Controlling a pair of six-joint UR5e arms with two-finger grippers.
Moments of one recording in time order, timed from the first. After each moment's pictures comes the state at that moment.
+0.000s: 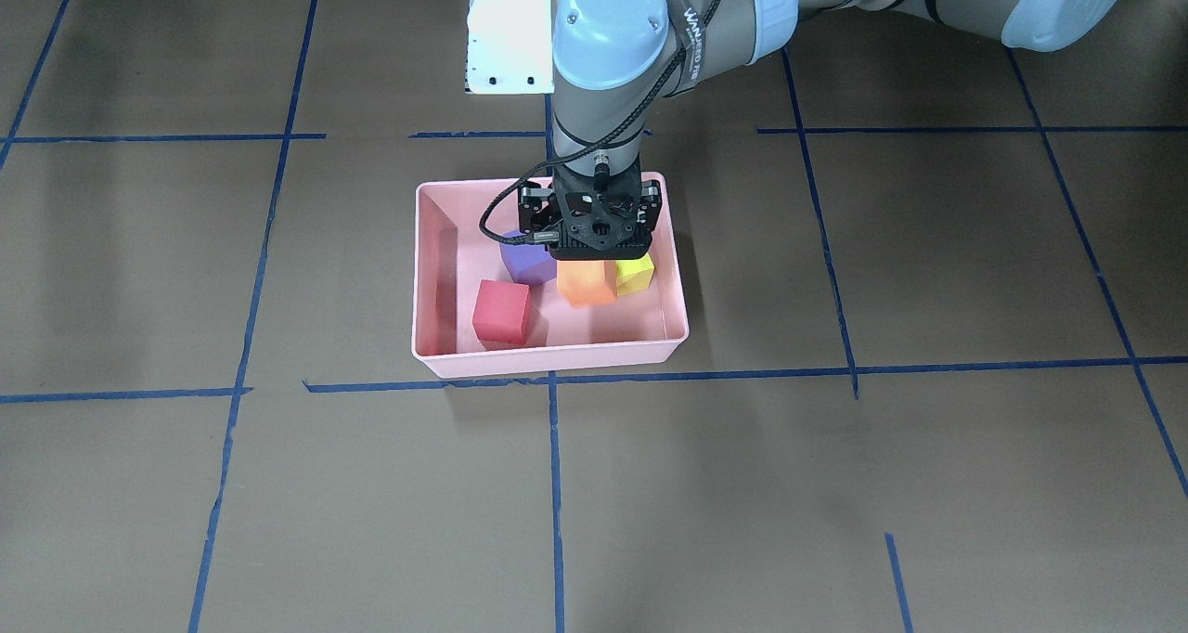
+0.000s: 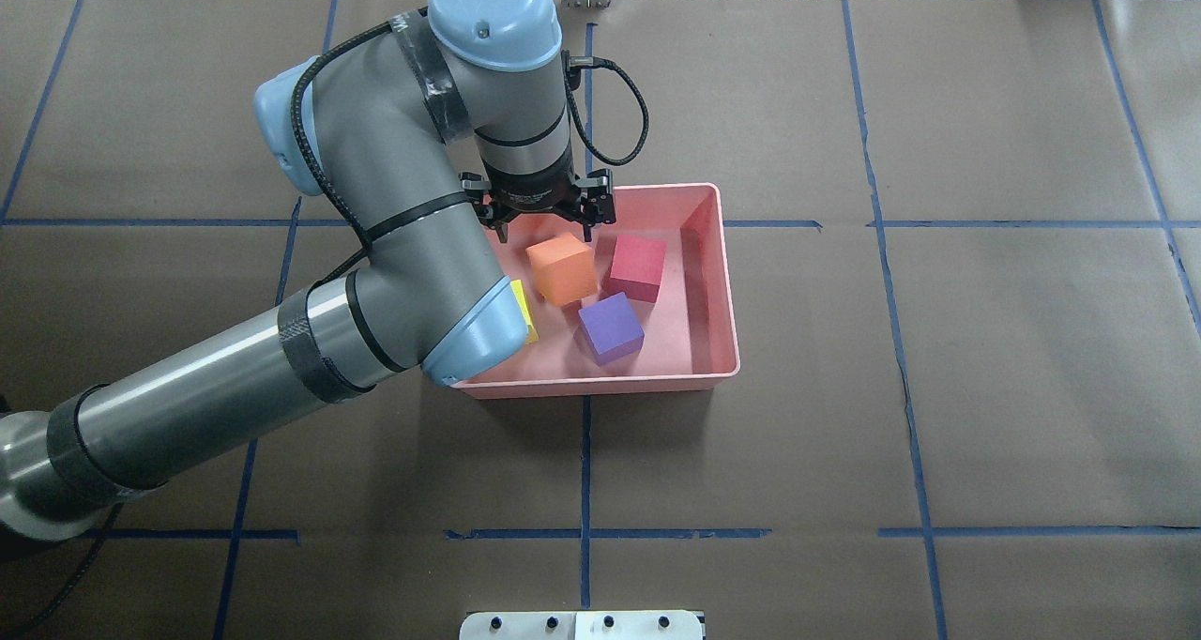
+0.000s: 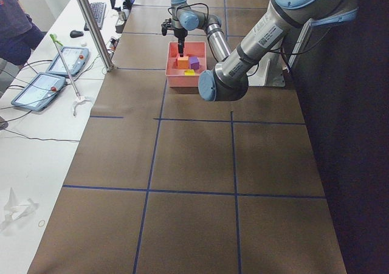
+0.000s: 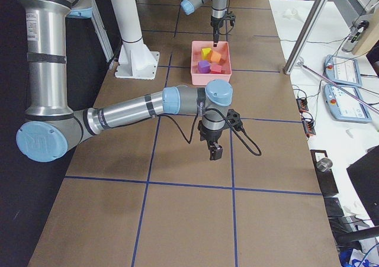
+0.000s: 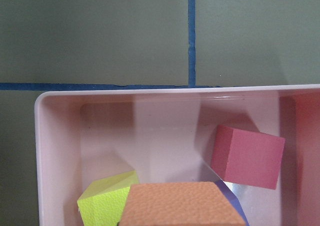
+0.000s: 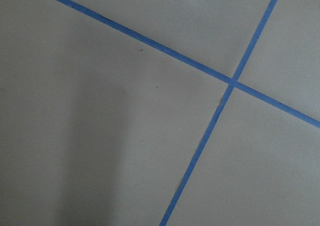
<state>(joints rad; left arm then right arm) -0.66 -2.50 -1.56 -1.38 -2.03 -1.10 1.49 -1.61 1.91 -1.85 2.27 -0.36</state>
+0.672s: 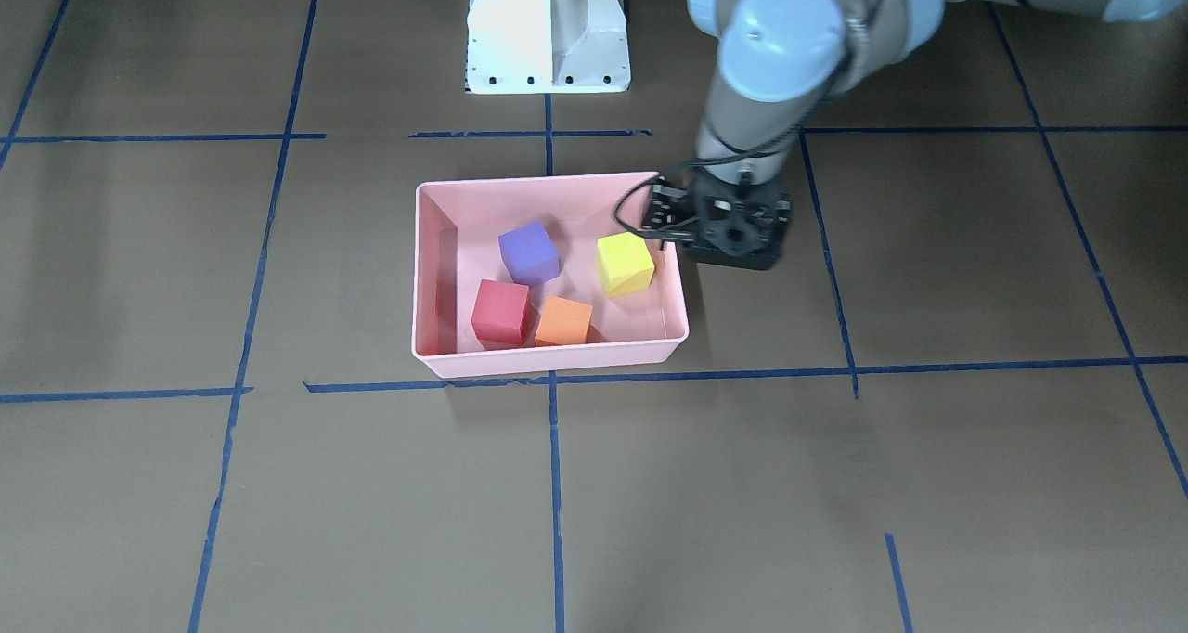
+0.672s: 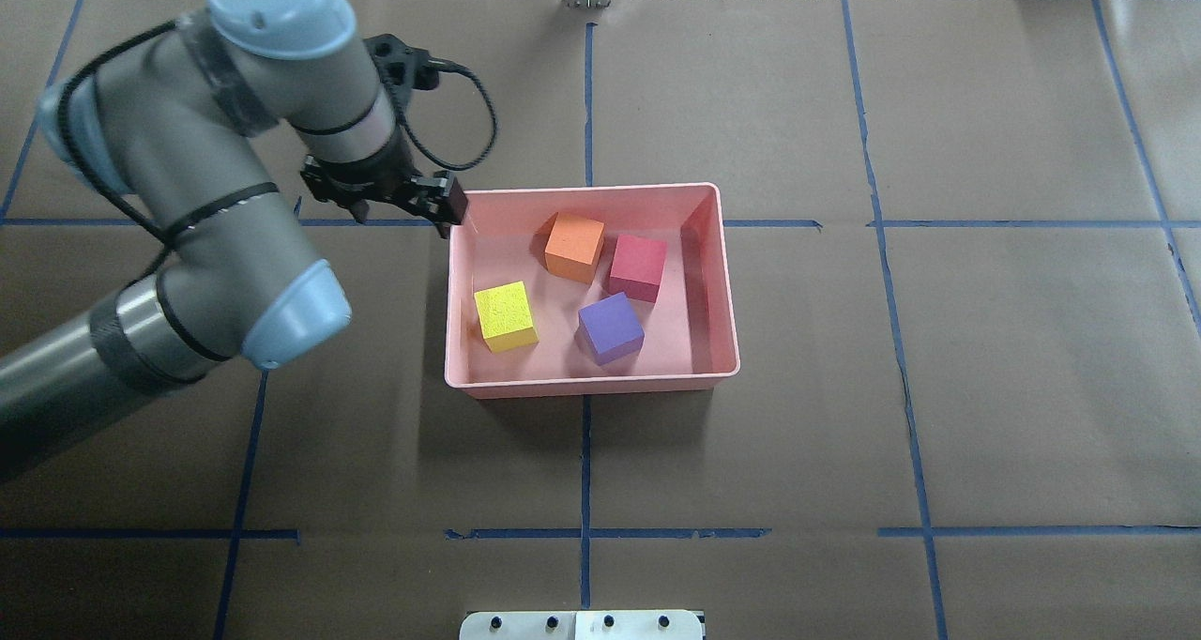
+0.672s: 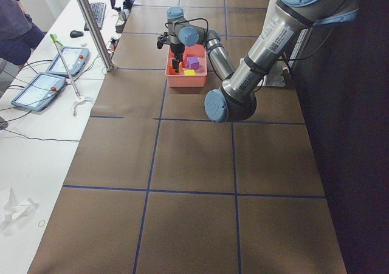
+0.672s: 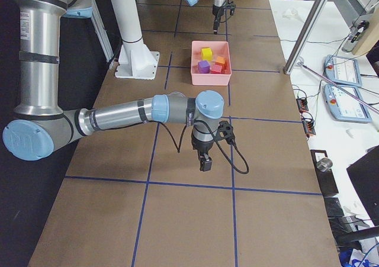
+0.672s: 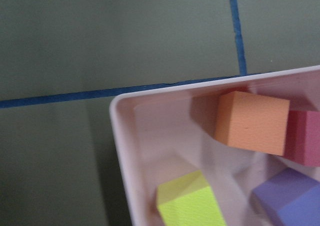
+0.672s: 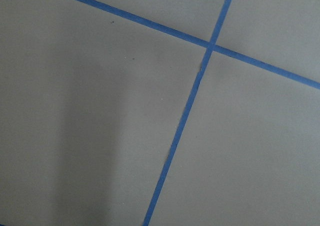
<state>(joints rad) -0.81 -2.20 -1.75 -1.39 -2.10 -0.72 1.56 -1.69 1.90 -1.85 2.28 -0.33</state>
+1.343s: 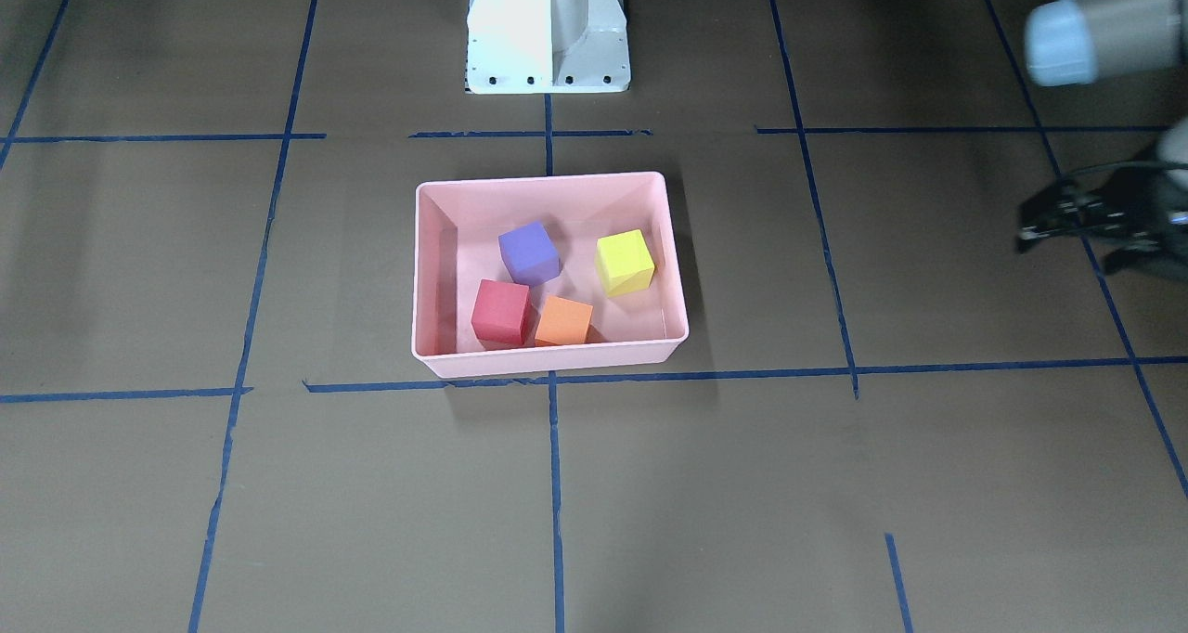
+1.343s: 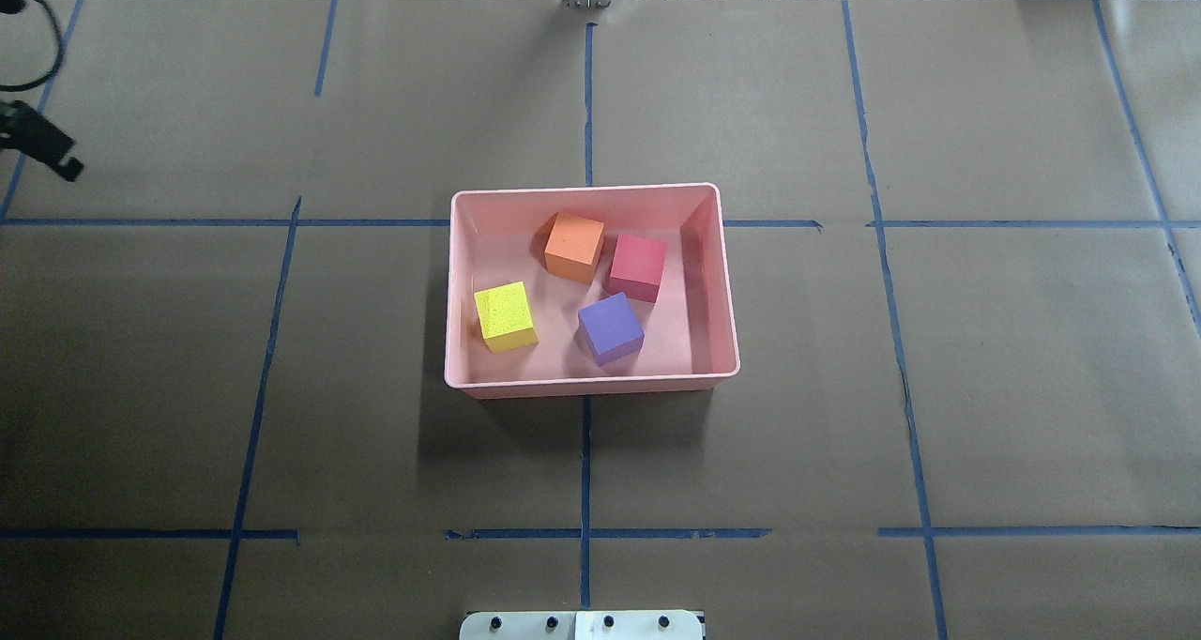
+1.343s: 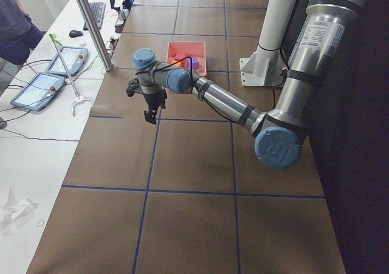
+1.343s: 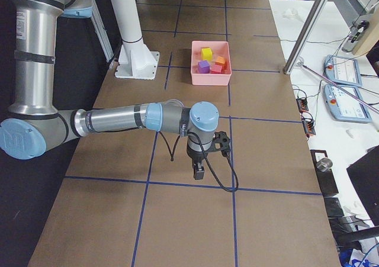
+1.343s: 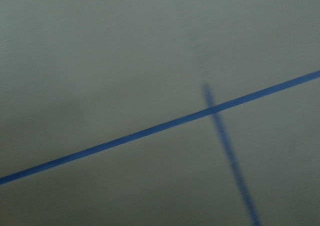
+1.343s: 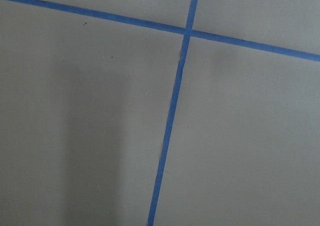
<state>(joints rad) -1.32 -1.76 -1.79 -1.40 -2.35 -0.05 1.58 -1.70 1.86 -1.80 2.30 -0.22</state>
